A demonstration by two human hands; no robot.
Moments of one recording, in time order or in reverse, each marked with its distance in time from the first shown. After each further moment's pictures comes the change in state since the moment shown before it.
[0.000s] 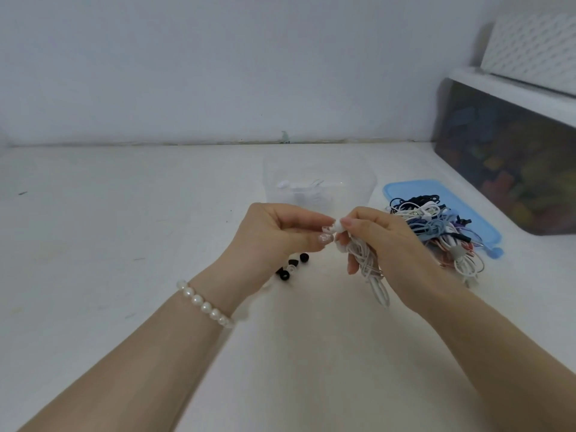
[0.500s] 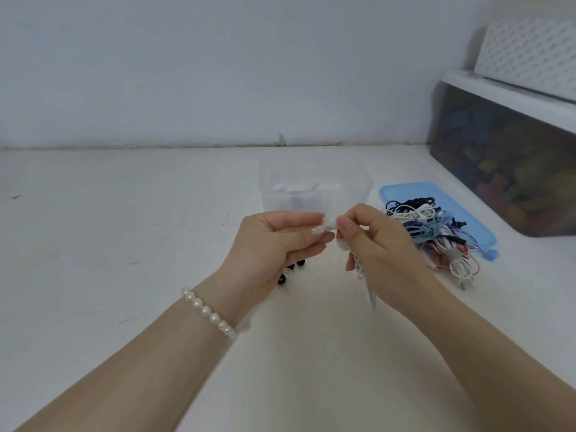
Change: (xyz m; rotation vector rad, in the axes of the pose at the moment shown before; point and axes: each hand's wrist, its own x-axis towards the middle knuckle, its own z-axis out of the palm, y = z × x) left_hand 0.001 -0.002 0.010 -0.367 0.085 -0.173; right_hand 0.001 0.011 0.002 -0.342 0.131 -0.168
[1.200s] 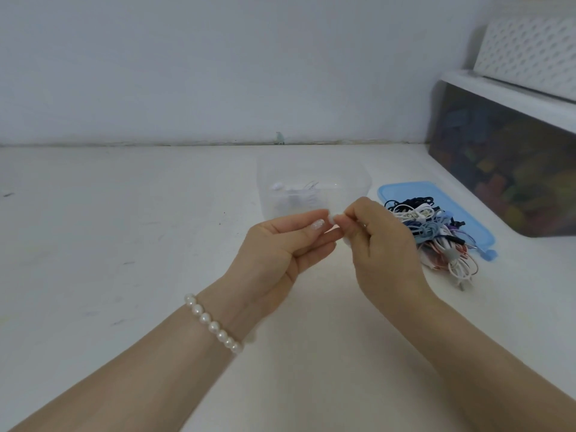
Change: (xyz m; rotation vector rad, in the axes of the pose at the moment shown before) left_hand -0.005 -0.004 0.011 -0.244 -0.019 -0.079; right_hand 0.002 0.012 0.008 -0.295 0.231 -0.236
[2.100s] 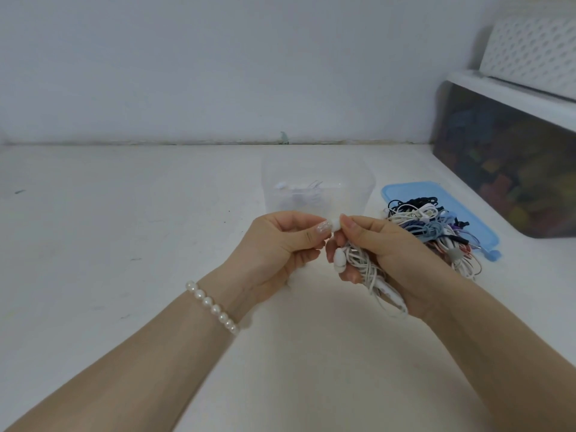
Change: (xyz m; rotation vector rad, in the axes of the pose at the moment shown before) left_hand 0.009 0.003 -0.012 0.267 -0.061 0.028; right_hand 0.007 -0.015 -0.019 0.996 -0.523 0.646
